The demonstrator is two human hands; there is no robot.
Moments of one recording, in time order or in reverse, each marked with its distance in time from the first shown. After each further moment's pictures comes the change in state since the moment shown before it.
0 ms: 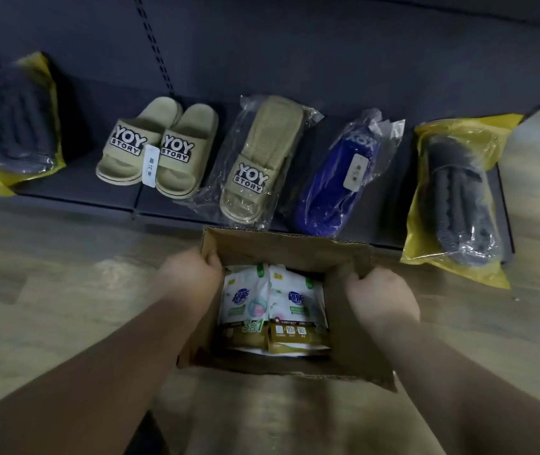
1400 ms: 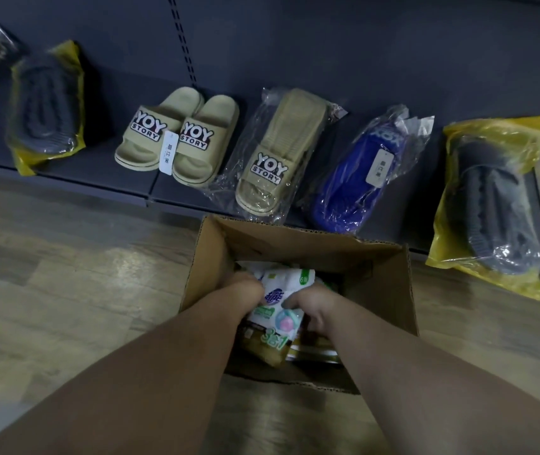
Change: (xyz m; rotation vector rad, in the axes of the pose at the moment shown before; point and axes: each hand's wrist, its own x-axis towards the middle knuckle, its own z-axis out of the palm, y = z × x) left_hand 0.040 0.008 0.126 -0.271 -0.500 -0.242; right_hand 0.037 -0.033 0.146 0.656 -0.669 0.153
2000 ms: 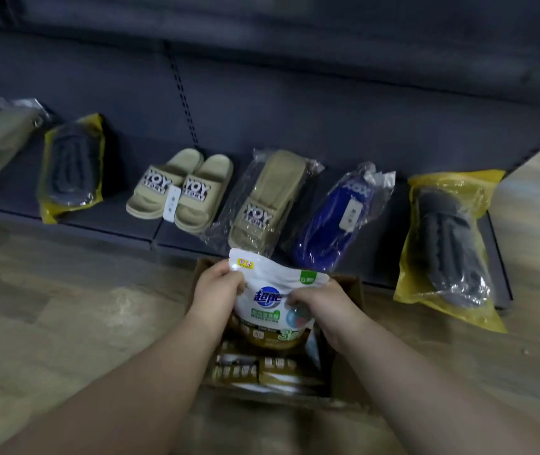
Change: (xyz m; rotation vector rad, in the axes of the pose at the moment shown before) left_hand -0.112 0.027 -0.057 -0.818 0.218 0.446; right_hand -0.108 -0.055 -0.053 0.177 -0.034 -0.397
